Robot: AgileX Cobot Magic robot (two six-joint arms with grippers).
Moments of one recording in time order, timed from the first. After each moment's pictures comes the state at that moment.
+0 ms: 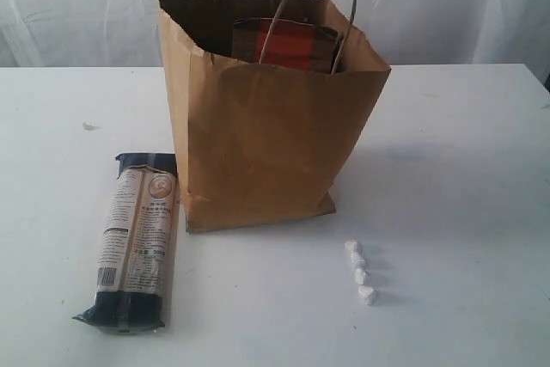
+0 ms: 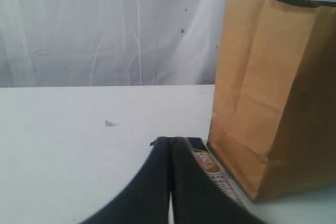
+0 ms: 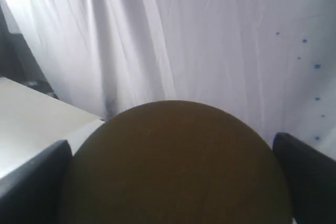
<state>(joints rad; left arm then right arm) 0.15 0.00 0.02 1.67 -0.38 -1.76 0.70 1.54 -1.72 0.26 0.30 -0.12</state>
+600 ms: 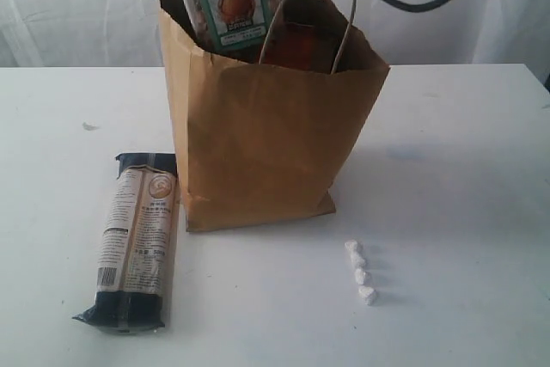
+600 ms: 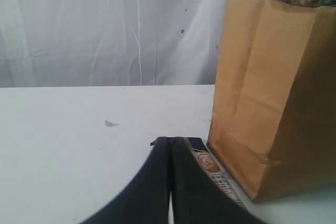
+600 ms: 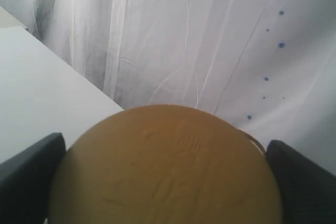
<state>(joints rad) 0.15 0.00 0.02 1.67 -0.38 -1.76 0.69 1.72 -1.72 -0.09 0.29 -0.12</state>
